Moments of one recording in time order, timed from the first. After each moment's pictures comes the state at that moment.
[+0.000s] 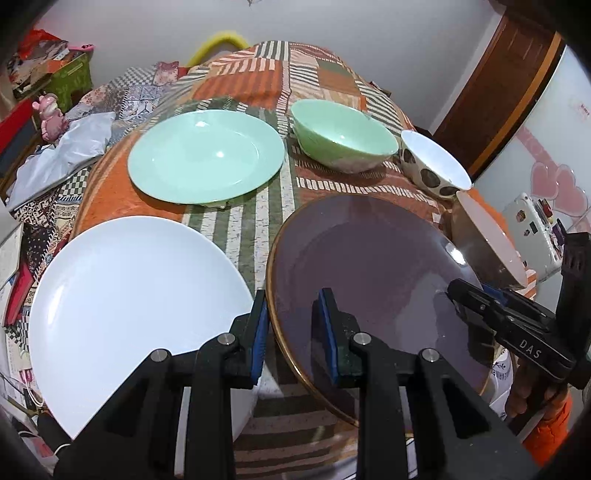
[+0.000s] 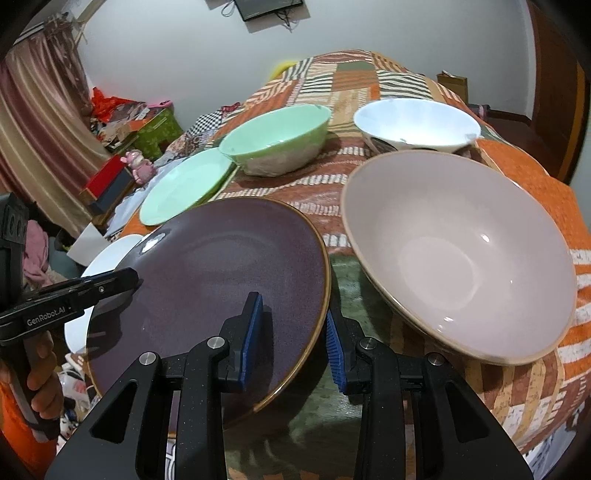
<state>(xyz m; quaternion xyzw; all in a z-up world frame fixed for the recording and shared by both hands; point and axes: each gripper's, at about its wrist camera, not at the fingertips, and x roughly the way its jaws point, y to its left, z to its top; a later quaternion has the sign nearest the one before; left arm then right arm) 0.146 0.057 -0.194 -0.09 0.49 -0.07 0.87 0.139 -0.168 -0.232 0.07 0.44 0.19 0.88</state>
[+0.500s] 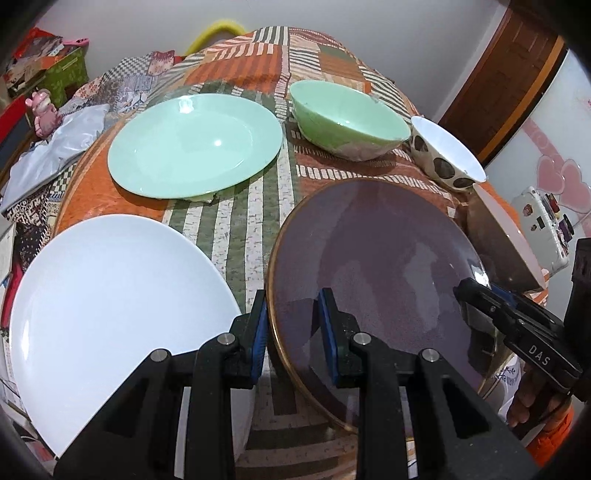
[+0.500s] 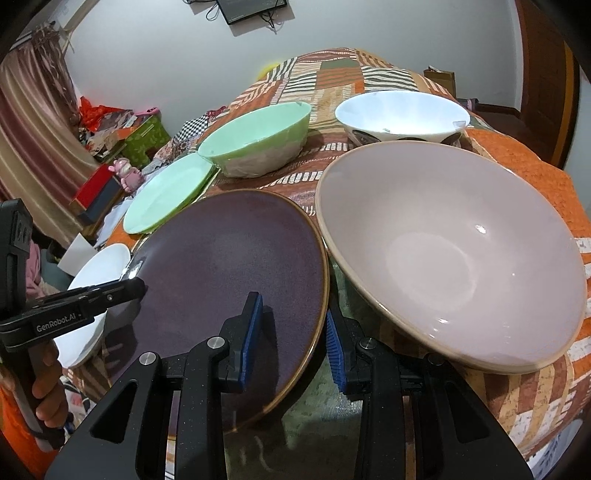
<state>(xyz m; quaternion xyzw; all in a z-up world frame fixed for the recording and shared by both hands) 0.167 0.051 -0.217 -0.09 0.51 -0.07 0.85 0.144 -0.173 -0.240 0.09 0.44 0.17 0.88</state>
